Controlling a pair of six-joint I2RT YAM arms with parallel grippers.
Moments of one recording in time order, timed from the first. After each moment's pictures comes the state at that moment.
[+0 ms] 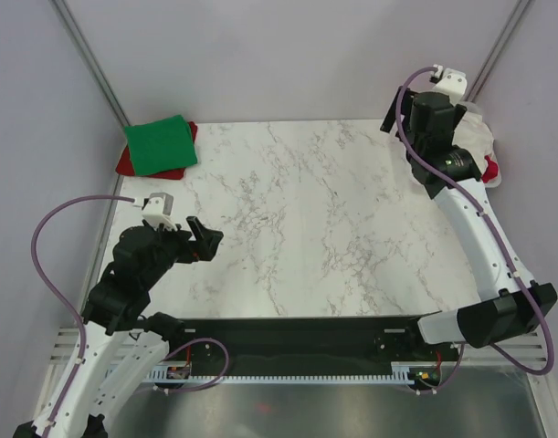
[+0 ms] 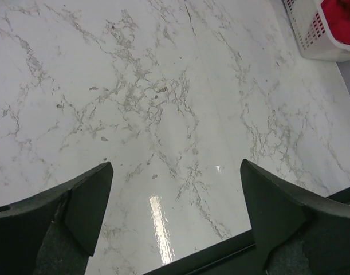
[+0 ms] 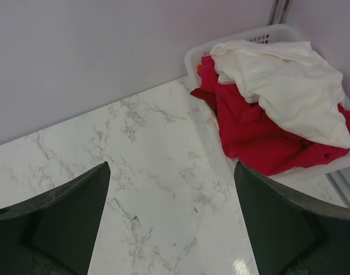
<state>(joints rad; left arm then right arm) -0.39 0.50 0.78 -0.63 0.01 -0.41 0.26 1.38 1.54 -0.46 0.52 0.33</state>
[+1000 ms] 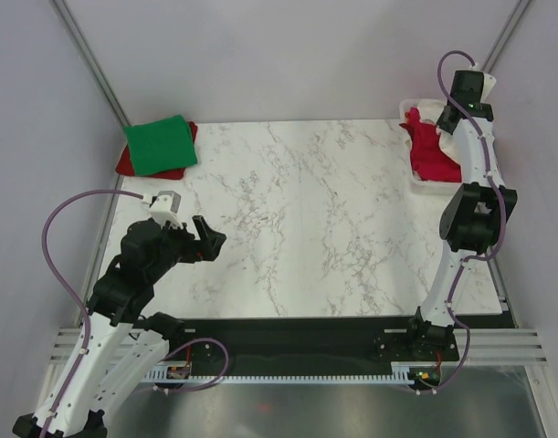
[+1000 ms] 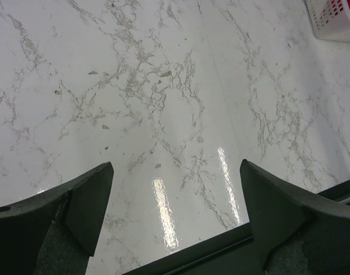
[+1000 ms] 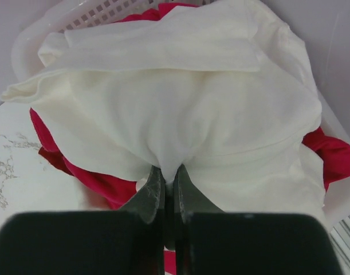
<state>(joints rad) -0.39 0.55 0.78 -0.65 0.03 -0.40 -0.18 2.14 2.13 -0.67 0.32 0.32</state>
